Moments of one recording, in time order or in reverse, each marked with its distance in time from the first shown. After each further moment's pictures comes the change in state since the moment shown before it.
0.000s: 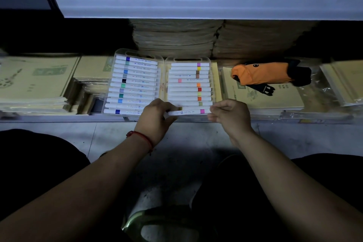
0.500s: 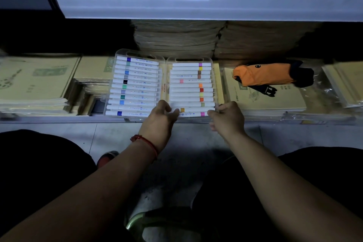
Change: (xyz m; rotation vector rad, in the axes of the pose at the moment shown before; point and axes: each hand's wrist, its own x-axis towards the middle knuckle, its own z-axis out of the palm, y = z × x) left_hand -0.005 0.002 0.013 0.183 0.010 -0.029; right_hand 0.018 0.020 0.020 -0.277 0.103 0.016
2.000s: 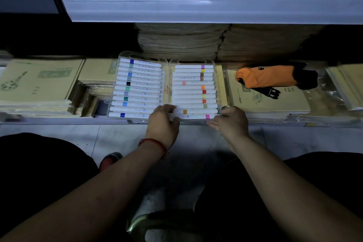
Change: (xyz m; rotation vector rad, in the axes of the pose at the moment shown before) left_hand 0.000 0.010 -0.004 -0.339 0.011 -0.277; right_hand -0.007 -0.004 0.000 0.260 -0.048 0.084
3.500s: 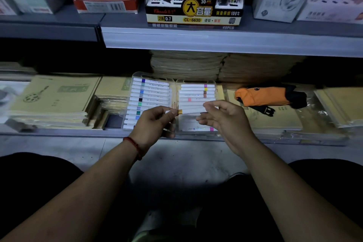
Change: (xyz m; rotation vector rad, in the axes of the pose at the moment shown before) left_hand -0.016 0.034 -0.081 -0.702 -0.185 -0.065; right_hand -0.067 -0.079 -0.005 0.250 -0.322 -0.243
